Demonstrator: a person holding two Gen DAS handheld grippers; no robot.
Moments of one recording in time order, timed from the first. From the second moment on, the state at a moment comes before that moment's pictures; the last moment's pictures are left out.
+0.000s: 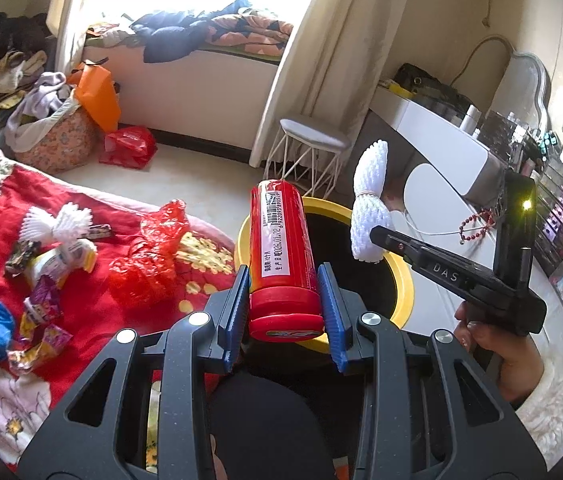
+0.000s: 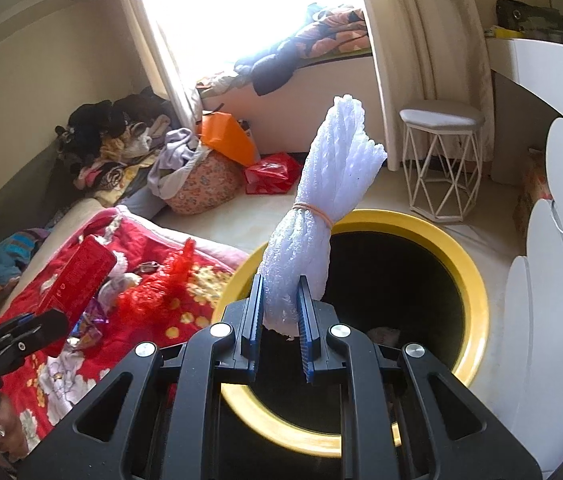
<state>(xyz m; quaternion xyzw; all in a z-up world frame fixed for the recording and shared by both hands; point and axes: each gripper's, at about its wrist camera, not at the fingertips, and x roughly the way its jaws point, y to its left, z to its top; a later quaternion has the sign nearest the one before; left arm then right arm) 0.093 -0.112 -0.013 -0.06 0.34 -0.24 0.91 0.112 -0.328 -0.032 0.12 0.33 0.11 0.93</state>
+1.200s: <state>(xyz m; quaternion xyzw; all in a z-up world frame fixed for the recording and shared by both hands) 0.174 -0.182 -0.045 -0.02 0.38 -0.25 0.89 0.126 -0.357 -0.074 0.15 0.39 0.06 0.91</state>
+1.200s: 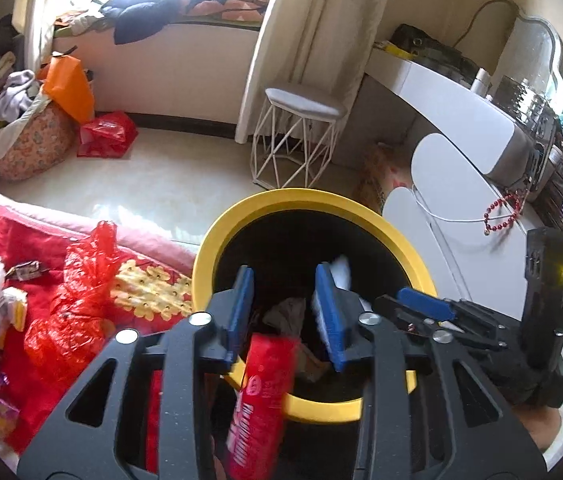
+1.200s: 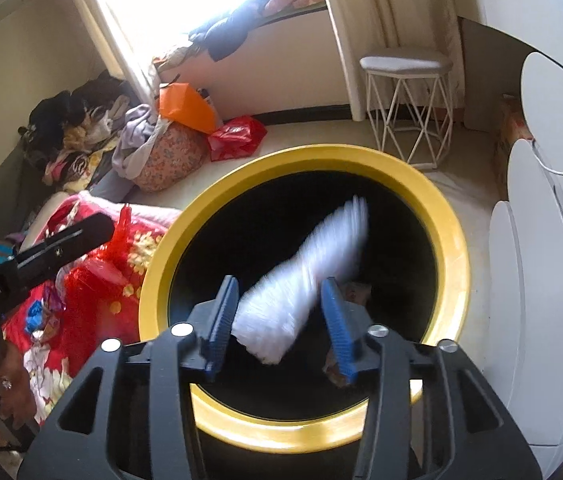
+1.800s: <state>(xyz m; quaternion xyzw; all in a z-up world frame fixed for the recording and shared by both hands) 0.146 -0.122 -0.035 -0.06 0.36 -0.21 0.91 0.119 -0.337 -0.059 0.13 0.36 0.08 0.92</state>
